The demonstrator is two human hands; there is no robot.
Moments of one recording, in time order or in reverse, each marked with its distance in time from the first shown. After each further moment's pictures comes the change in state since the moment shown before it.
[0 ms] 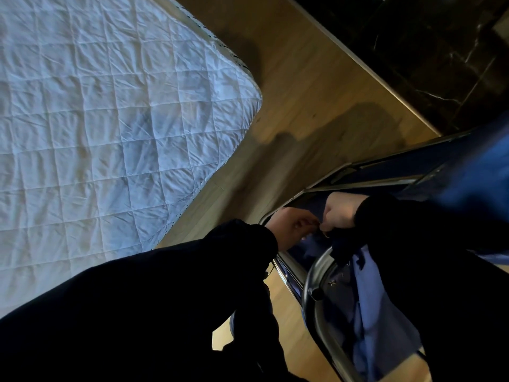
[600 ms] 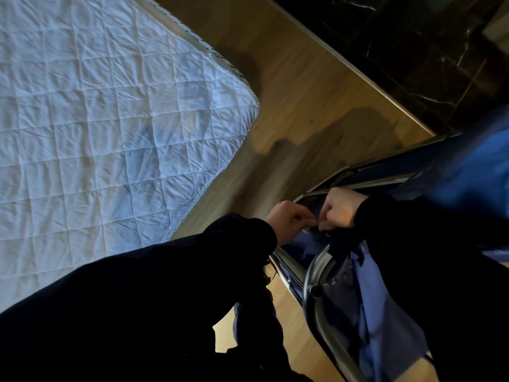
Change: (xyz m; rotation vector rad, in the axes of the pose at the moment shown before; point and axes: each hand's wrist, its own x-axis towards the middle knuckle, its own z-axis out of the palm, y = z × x) left_hand 0.004 0.013 -0.015 0.027 0.027 0.046; right_hand -0.017 0.003 0.003 0.096 0.128 -0.052
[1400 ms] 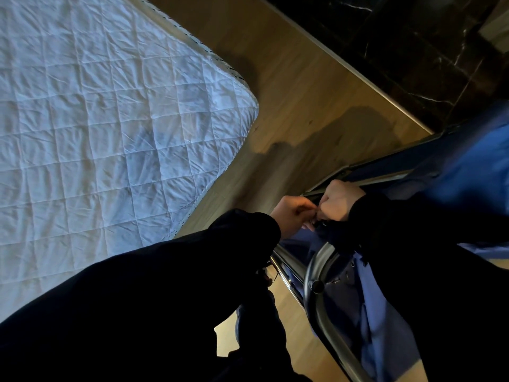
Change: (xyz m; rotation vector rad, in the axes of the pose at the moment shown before) left_hand 0.012 -0.004 0.005 -0.235 -0.012 -0.083; right_hand 0.010 -0.007 0.002 0.074 0.182 0.125
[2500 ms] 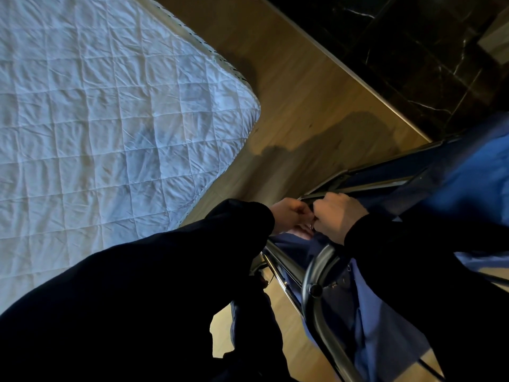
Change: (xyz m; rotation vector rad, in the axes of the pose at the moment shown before) left_hand 0.006 0.014 -0.012 -0.364 -0.237 -0.387; right_hand -0.033 -0.013 0.007 -0.555 0.101 -0.288
